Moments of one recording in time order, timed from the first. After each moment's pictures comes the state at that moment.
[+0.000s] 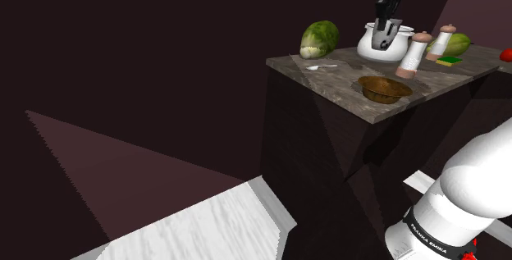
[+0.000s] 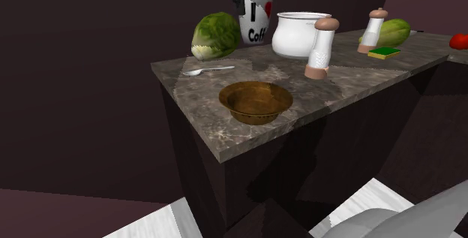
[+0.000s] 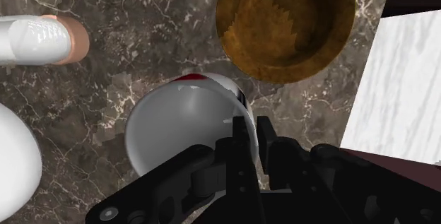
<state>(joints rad) -0.11 -0.26 -0.31 -1.70 -0.21 1.45 -0.46</state>
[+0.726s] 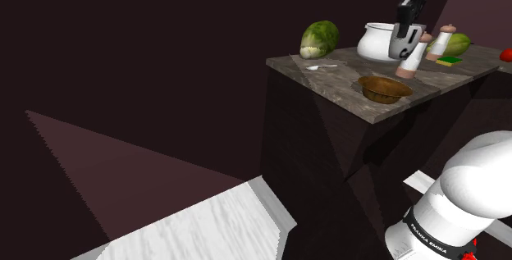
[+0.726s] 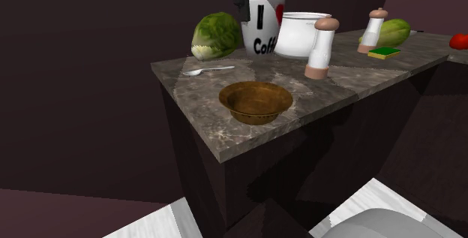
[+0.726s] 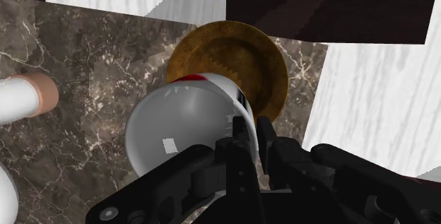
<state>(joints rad) -0.11 -0.59 -0.20 -1.98 -0.24 1.38 -0.34</state>
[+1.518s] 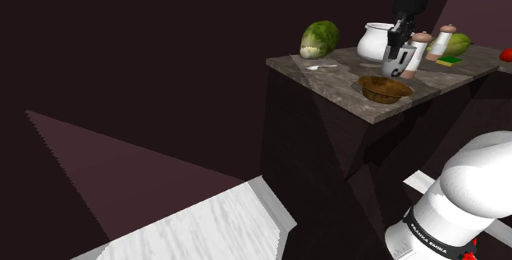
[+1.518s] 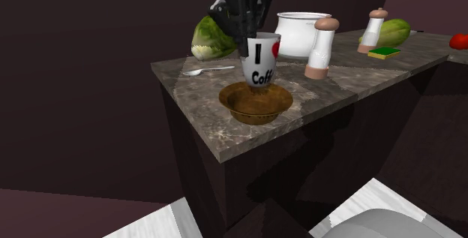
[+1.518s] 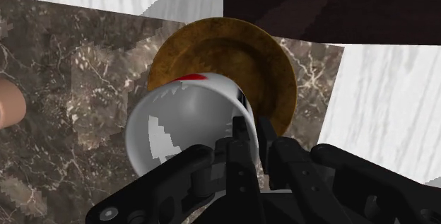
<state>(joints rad) -0.12 -0.65 -0.21 -2.19 -0.26 1.52 -0.32</state>
